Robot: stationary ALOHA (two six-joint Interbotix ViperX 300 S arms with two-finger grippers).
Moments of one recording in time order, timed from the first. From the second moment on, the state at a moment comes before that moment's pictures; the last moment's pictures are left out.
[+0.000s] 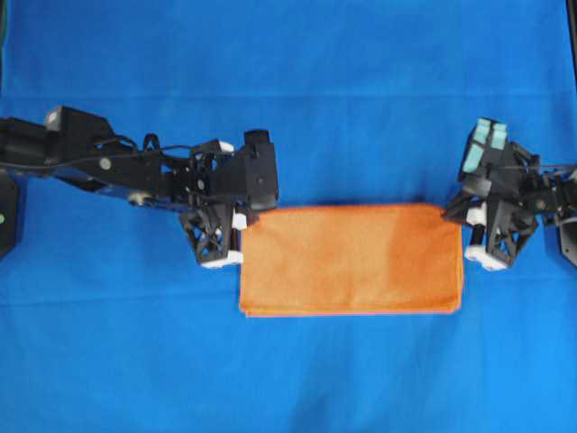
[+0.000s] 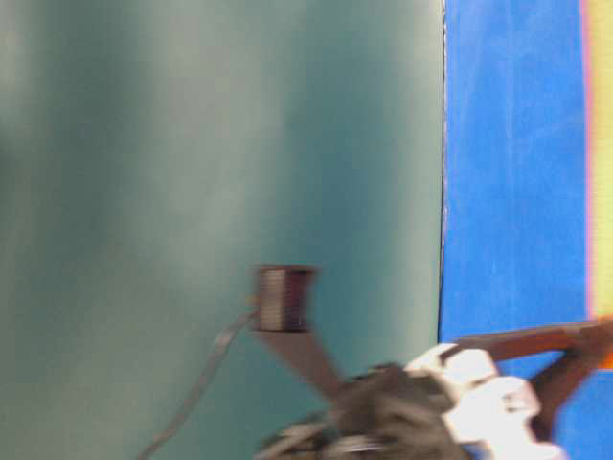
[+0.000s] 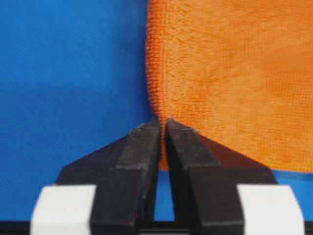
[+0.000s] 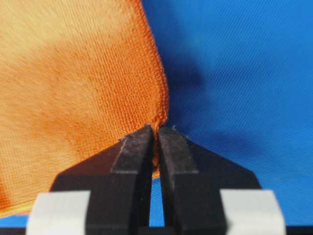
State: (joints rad) left arm 0.02 0.11 0.60 -0.03 0.28 -0.07; right arm 0.03 -0.45 1.16 -0.33 0.25 0.70
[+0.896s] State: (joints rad) left arm -0.02 -0.08 0.53 -0.02 0.32 -0.03; right arm -0.01 -0.71 1.10 -0.40 0.49 0.70
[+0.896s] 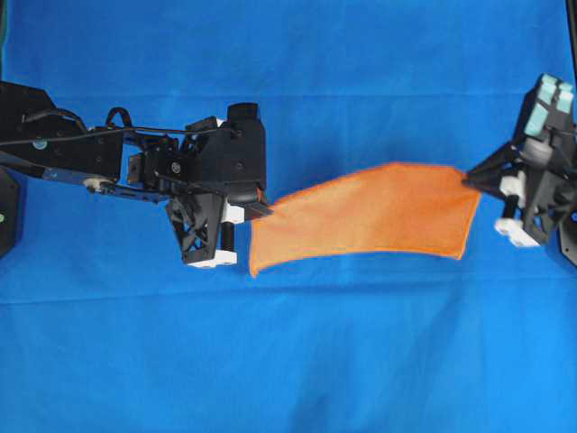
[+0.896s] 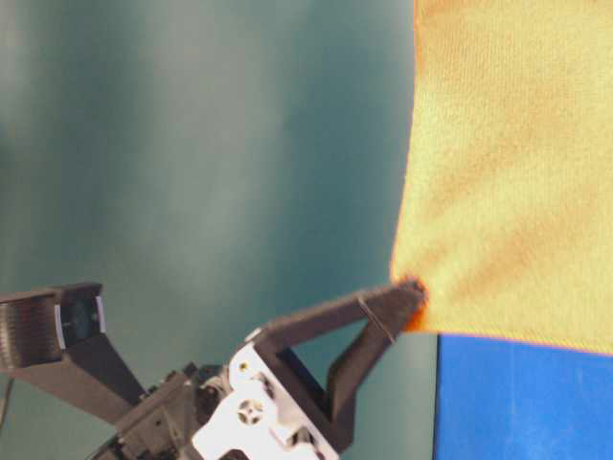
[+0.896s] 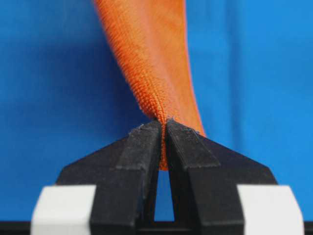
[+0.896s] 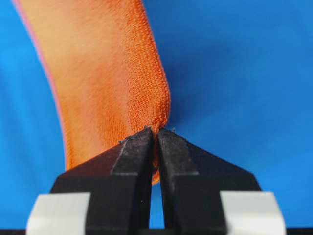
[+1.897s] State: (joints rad) left arm -0.13 0.18 0.31 -0.02 0.06 0.18; right arm -0.39 -0.11 0.63 -0.72 0.21 0.68
